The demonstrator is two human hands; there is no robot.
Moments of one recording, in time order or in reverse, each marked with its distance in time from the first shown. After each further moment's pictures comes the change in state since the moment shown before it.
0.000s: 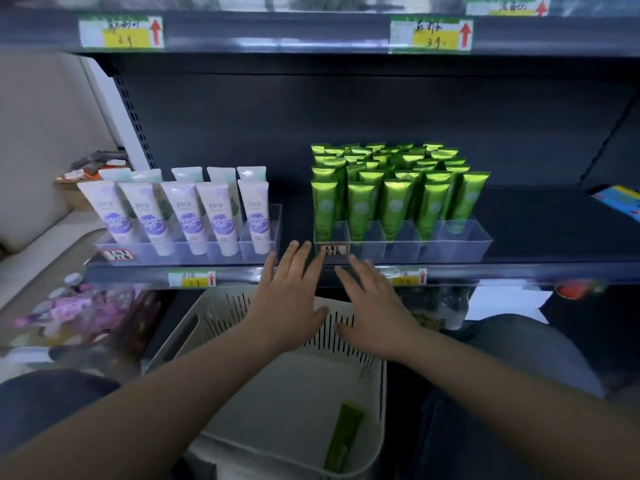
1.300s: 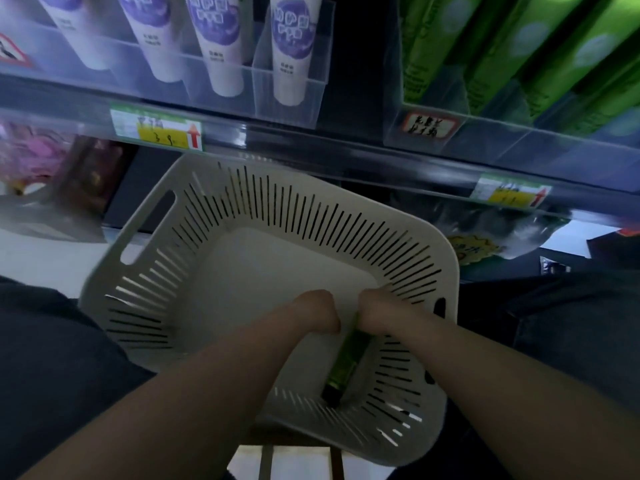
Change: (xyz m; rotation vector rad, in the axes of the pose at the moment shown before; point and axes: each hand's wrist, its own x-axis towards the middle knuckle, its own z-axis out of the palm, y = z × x) left_hand -0.027 0.010 0.204 -0.668 -1.141 -0.315; right_hand 0.045 0.022 0.186 -0.164 -1.085 0.330
